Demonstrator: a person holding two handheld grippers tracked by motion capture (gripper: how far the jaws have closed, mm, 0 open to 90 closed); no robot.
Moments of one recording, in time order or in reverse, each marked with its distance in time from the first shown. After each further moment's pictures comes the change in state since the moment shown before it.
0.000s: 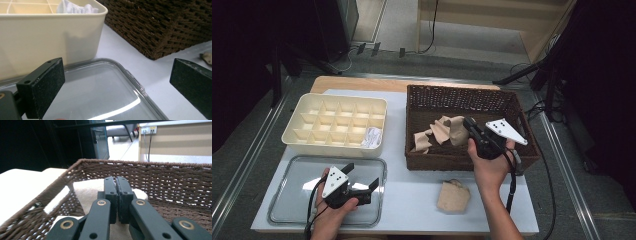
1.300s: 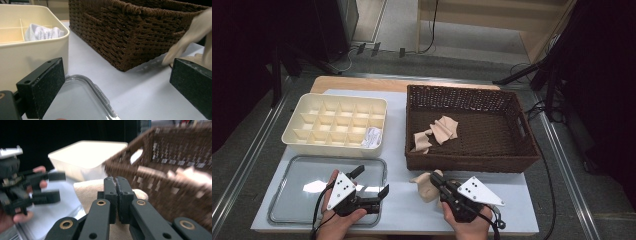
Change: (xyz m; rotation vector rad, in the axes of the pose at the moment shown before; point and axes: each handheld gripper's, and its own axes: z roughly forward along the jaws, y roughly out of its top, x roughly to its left) left arm -0.034 0.007 -0.008 -0.067 -0.095 0.061; right arm 0.087 -0.086 -0.072 0.078 0.291 -0.038
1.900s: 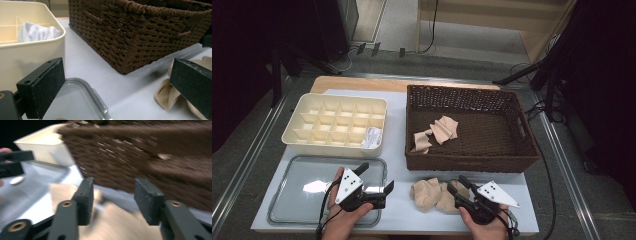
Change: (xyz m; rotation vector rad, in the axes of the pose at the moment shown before) left arm -0.007 0.006 0.019 0.023 0.027 -0.008; right arm -0.053 -0.037 -0.025 0.083 -0.133 0.106
